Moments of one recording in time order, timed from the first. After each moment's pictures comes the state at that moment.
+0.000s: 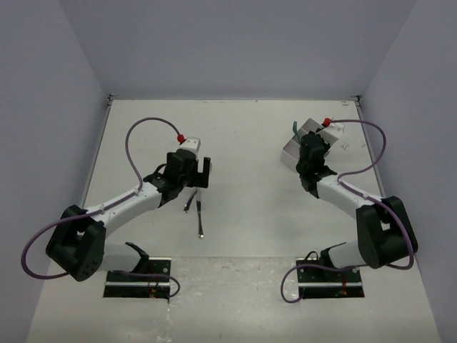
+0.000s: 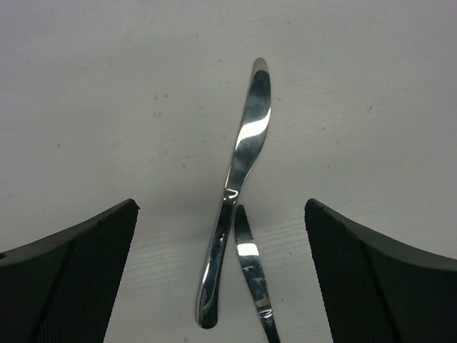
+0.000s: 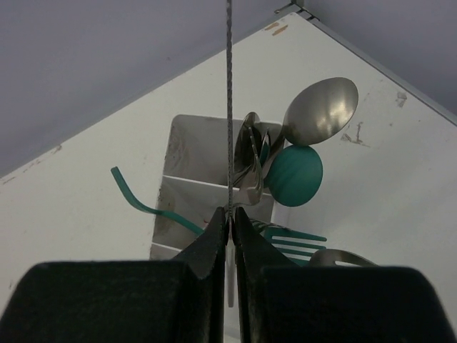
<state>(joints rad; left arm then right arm) -0.58 1.33 0.75 -0.13 -0.27 -0.30 0.32 1.42 0.72 0.45 0.78 0.41</state>
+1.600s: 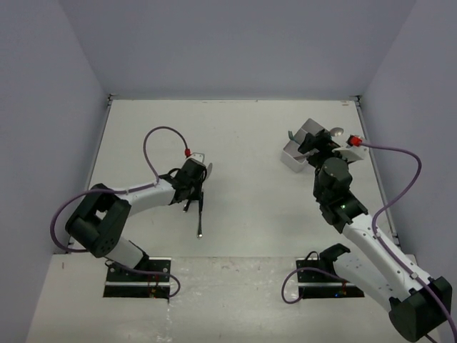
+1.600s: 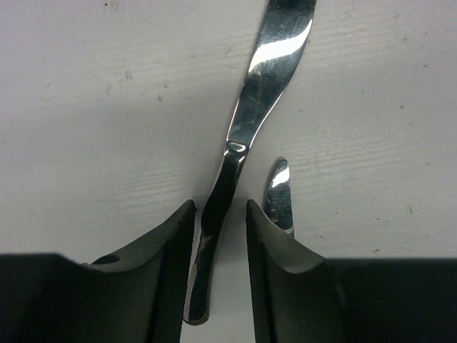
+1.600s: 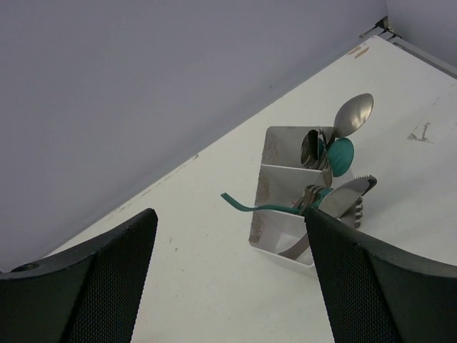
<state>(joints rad) -0.61 1.53 0.73 -0.23 -0.27 -0.42 0.46 0.83 0.63 0.15 0.71 0.58</state>
